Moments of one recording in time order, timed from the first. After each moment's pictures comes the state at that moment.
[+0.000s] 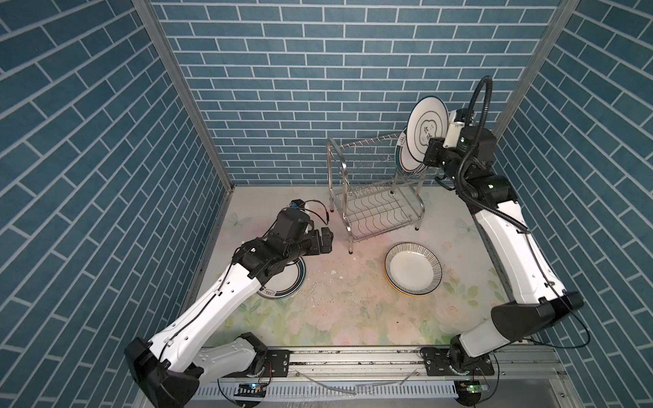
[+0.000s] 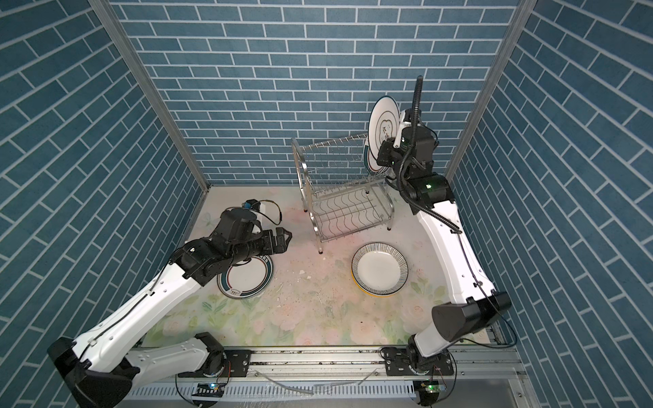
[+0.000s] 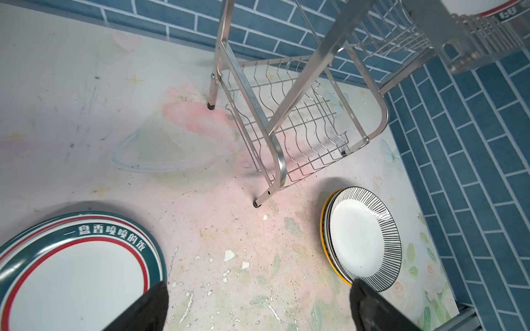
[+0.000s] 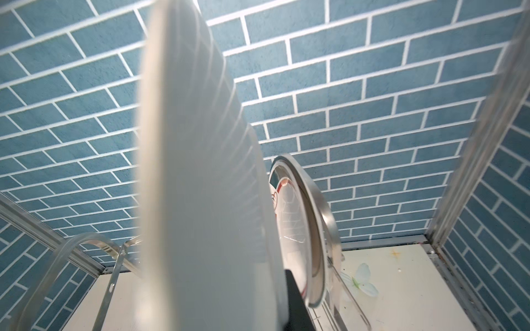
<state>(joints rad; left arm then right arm) -0.62 1.11 1.18 -0.74 -0.09 -0.59 0.37 1.50 1.88 -0.51 0.21 0.23</state>
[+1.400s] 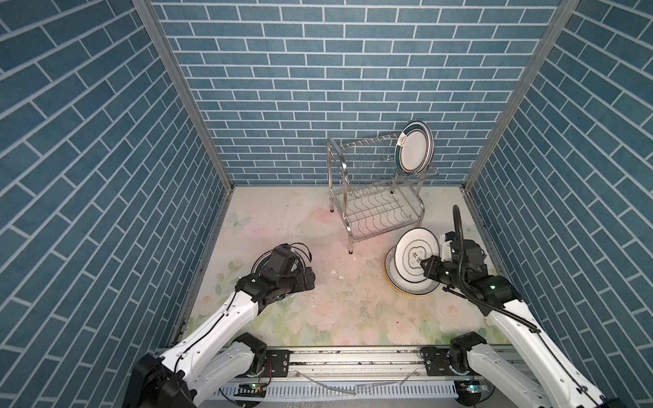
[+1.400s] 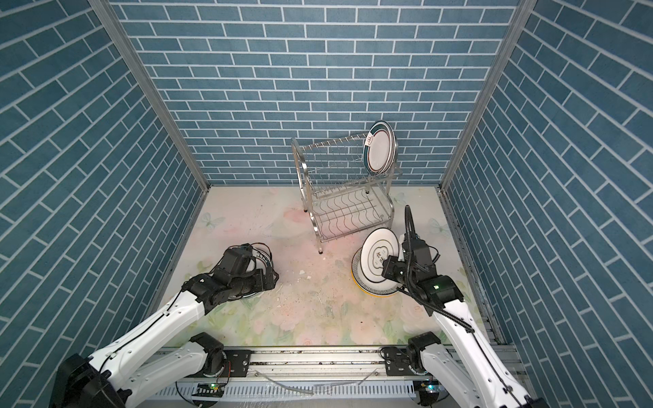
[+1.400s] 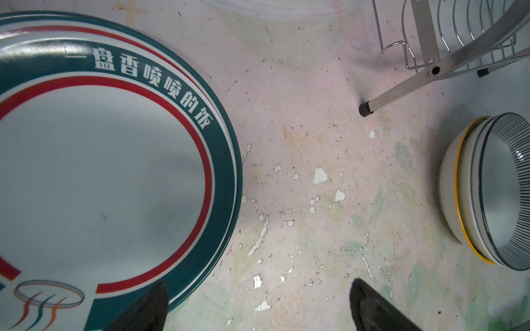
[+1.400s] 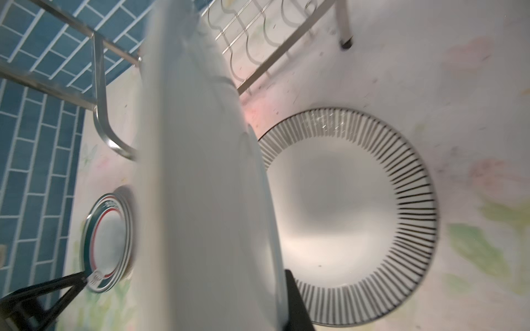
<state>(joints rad) -0.48 0.96 0.60 -0.58 0.05 -0.61 0.37 0.82 0.70 -0.64 -0.16 0.63</state>
